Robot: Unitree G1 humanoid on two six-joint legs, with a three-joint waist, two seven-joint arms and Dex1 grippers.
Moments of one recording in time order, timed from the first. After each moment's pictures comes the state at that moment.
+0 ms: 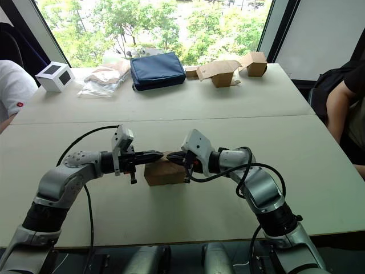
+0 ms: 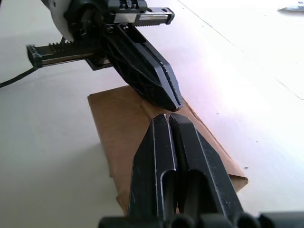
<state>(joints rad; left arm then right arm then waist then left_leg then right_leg) -0.40 0.55 -0.06 -0.17 -0.53 0.63 -0.95 -0.47 -0.44 0.26 -0.32 0.25 0.62 0.83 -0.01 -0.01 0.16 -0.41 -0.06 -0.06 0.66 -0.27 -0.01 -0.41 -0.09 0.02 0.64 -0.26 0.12</state>
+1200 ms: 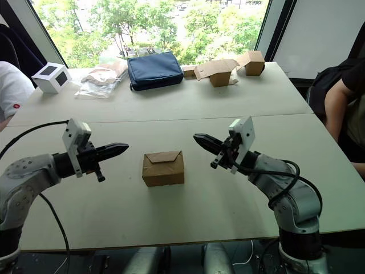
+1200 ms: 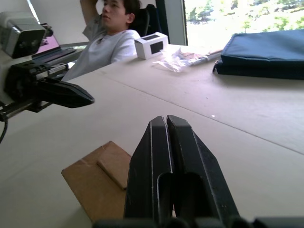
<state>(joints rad) -0.10 0.74 0.31 -0.46 -0.69 0.83 -0.79 -0.19 -0.46 -0.15 -0.53 0.63 0.76 0.67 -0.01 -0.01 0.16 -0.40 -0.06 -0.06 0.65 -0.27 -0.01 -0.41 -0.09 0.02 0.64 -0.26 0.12</state>
